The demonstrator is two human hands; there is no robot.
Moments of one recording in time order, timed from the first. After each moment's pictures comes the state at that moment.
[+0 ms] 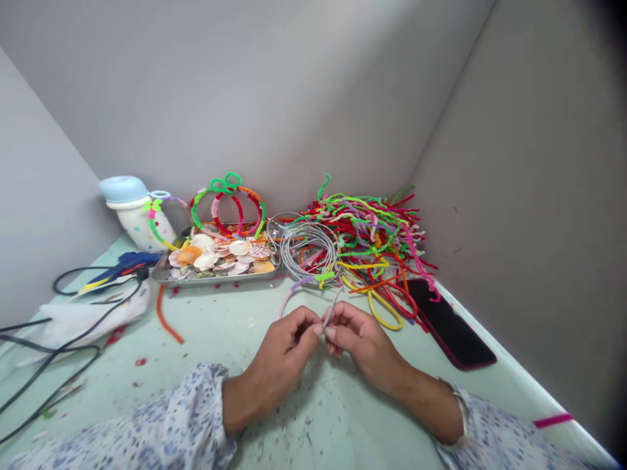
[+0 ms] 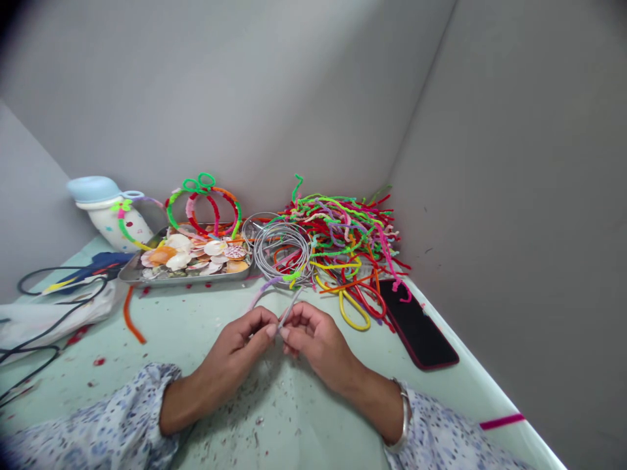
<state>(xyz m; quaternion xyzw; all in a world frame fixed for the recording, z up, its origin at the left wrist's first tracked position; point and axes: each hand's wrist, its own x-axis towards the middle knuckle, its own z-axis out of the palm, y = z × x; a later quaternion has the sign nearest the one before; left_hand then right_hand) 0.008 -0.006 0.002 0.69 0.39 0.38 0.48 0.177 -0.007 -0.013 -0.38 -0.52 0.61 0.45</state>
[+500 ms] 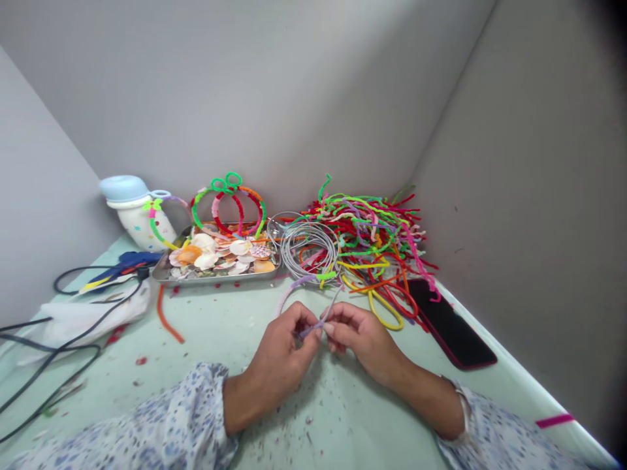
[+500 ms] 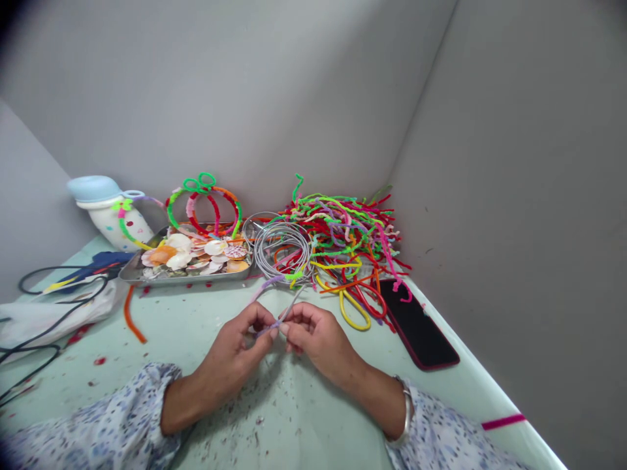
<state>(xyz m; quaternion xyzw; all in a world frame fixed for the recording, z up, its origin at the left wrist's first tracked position) 0.006 -0.006 -0.005 0.71 0.47 0.35 0.40 0.177 -0.002 -0.011 -0.42 -0.54 0.60 0.42</state>
